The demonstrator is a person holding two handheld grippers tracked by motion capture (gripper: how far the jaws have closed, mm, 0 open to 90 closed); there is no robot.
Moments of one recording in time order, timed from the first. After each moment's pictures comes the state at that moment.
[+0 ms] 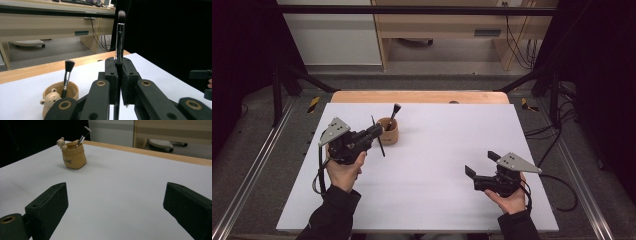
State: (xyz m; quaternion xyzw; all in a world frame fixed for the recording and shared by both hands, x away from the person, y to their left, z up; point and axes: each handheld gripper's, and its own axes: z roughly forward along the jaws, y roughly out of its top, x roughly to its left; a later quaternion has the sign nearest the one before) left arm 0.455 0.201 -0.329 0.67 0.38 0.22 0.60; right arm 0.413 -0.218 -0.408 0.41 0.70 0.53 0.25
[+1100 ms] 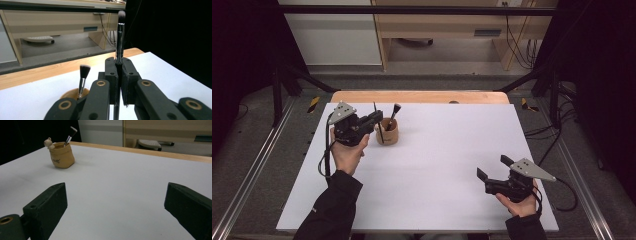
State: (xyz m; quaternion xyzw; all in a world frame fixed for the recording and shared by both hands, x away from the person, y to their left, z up) left arm 0.505 0.197 -0.330 0.68 0.40 0.24 0.56; right arm 0.402 -0.243 -0.415 0.44 0.68 0.52 0.26
